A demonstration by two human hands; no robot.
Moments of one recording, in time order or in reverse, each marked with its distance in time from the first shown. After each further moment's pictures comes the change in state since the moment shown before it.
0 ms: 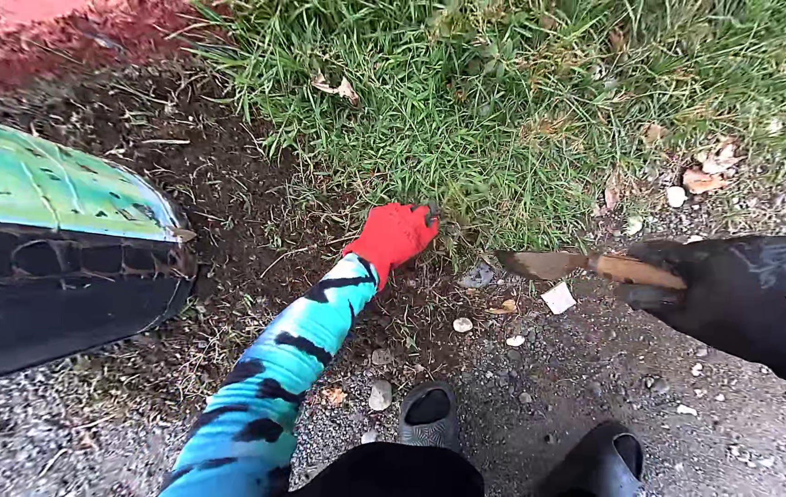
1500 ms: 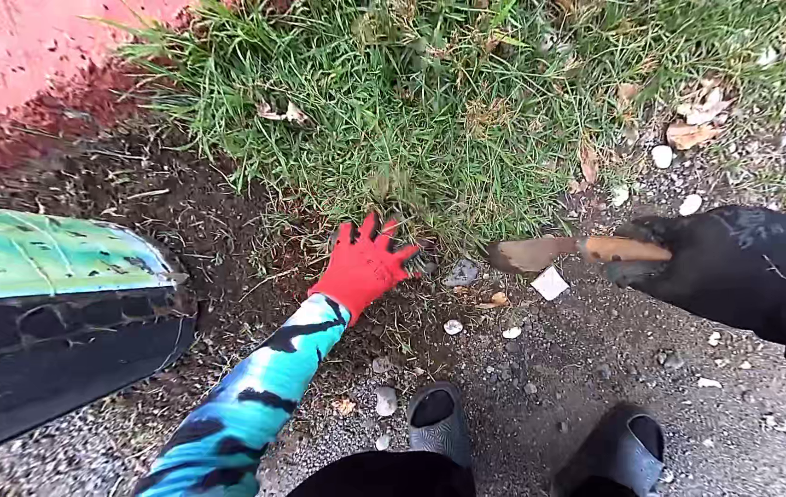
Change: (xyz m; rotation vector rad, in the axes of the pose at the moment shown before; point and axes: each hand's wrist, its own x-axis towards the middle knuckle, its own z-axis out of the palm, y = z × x) left_hand -0.037 -0.007 0.010 0.244 0.018 0.214; right_hand -0.007 0.031 0.024 0.206 -0.032 0.084
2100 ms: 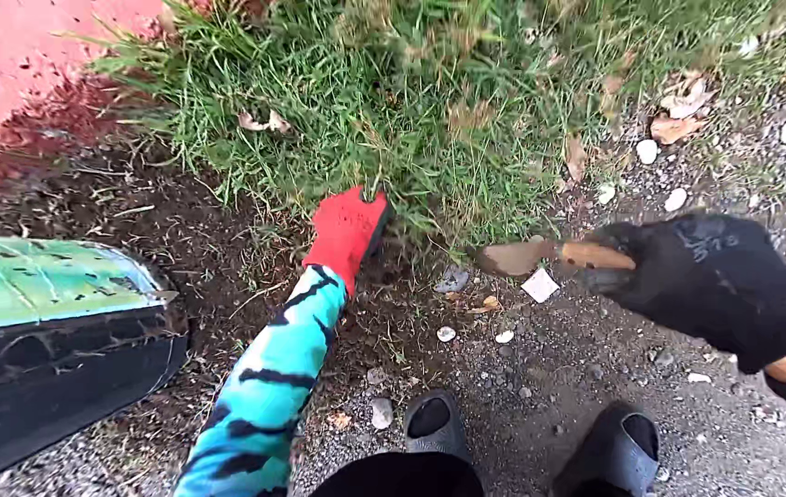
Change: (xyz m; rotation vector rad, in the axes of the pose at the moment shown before) left_hand 0.057 0.002 -0.049 -0.420 0.034 -0.654; right_hand -0.013 -0.056 -0.023 0.075 -0.059 0.085
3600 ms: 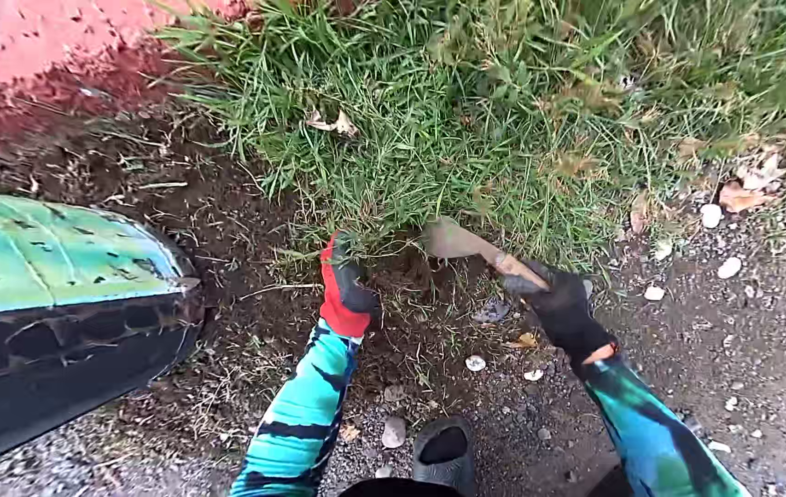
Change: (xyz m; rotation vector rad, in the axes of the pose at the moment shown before) left_hand -0.014 -0.121 0.068 -1.268 0.320 0.224; right_hand 0.136 -0.056 0.151 0.774 0.045 0.063
